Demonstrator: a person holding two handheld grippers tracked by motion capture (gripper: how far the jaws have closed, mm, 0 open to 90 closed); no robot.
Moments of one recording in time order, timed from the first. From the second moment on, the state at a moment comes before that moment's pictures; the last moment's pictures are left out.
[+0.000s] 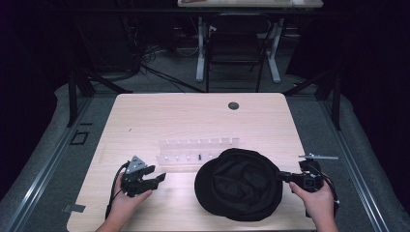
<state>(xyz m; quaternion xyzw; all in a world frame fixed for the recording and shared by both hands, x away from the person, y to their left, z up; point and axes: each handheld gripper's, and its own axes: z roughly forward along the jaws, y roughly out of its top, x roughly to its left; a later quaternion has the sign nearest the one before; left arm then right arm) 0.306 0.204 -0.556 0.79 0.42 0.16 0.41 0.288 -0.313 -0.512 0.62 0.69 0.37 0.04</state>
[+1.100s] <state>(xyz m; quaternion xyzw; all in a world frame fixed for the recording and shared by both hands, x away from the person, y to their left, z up) 0.305 0.200 -0.558 0.80 0.42 0.16 0.41 0.309 -0.356 -0.492 0.66 0.72 0.23 -0.04</state>
